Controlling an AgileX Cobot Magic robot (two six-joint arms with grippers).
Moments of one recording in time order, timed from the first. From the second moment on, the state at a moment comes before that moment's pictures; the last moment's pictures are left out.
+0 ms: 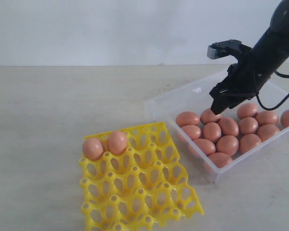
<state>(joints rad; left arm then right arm) 0.11 0.00 0.00 -0.19 0.29 0.22 -0.02 1.98 -1.43 0.39 0.91 -0.68</state>
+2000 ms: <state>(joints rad) 0.11 0.00 0.00 -0.19 0.29 0.22 0.05 1.58 -1.06 0.39 -0.05 -0.36</state>
